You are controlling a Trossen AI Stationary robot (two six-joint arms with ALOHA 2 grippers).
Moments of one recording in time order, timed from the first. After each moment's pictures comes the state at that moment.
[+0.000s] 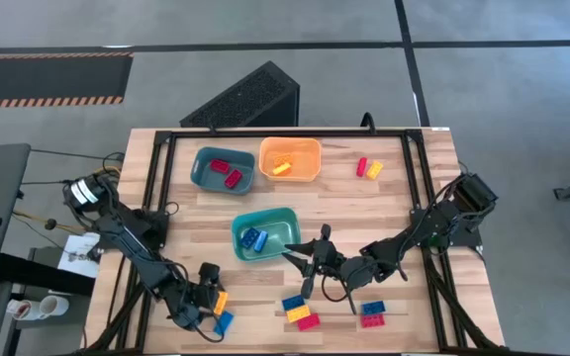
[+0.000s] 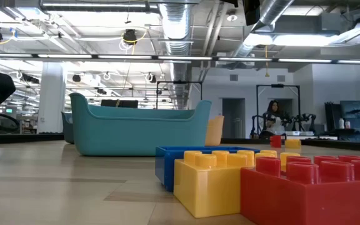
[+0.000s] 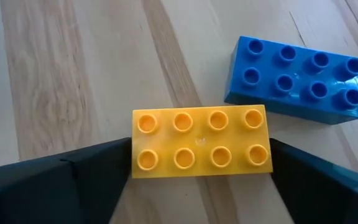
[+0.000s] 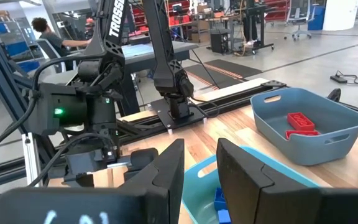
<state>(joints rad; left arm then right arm) -0.89 1.60 0.62 -0.10 -0.31 -0.54 0.53 1.72 0.99 0.62 0.86 0.29</state>
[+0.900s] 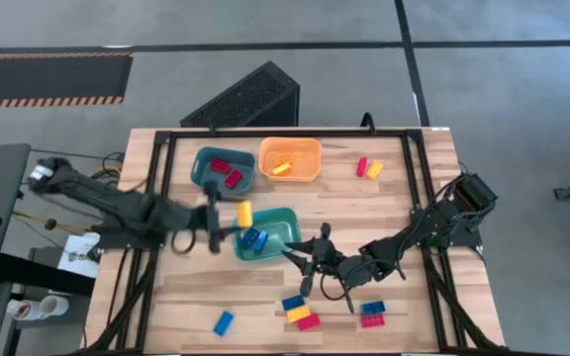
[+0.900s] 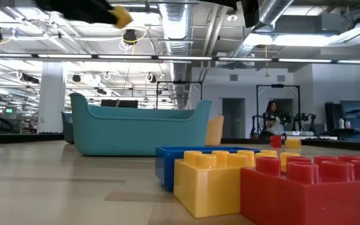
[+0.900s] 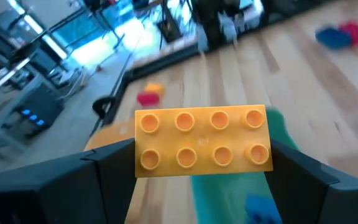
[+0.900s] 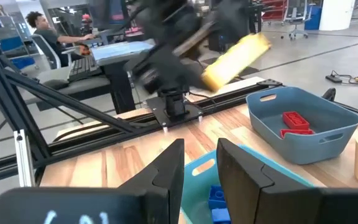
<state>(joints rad) -0.33 0.93 0.62 -0.06 -0.53 0.25 0.52 1.72 0.99 0.60 0.86 0.29</state>
